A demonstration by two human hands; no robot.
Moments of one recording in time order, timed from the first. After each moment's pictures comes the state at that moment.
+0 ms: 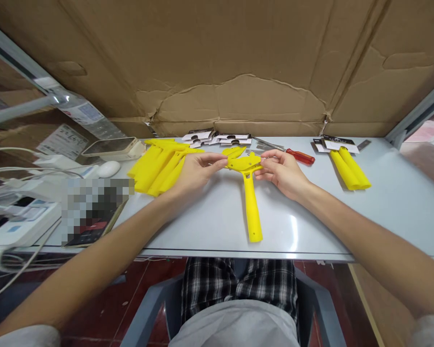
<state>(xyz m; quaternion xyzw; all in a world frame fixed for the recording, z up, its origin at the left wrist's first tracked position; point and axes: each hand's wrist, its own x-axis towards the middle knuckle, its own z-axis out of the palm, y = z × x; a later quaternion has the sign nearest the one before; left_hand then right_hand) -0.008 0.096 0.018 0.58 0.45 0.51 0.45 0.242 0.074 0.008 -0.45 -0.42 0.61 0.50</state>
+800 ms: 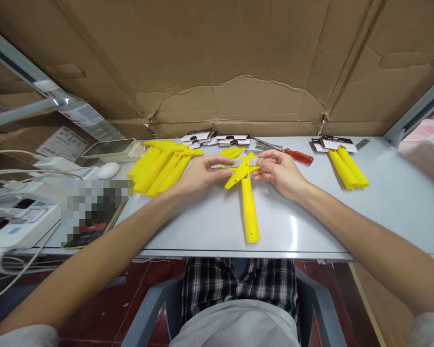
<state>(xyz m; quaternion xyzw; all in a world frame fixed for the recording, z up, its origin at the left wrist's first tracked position) -0.007 0.091 0.021 0.54 0.42 0.40 0.61 0.239 0.074 0.010 -0.44 -0.43 0.61 0.50</state>
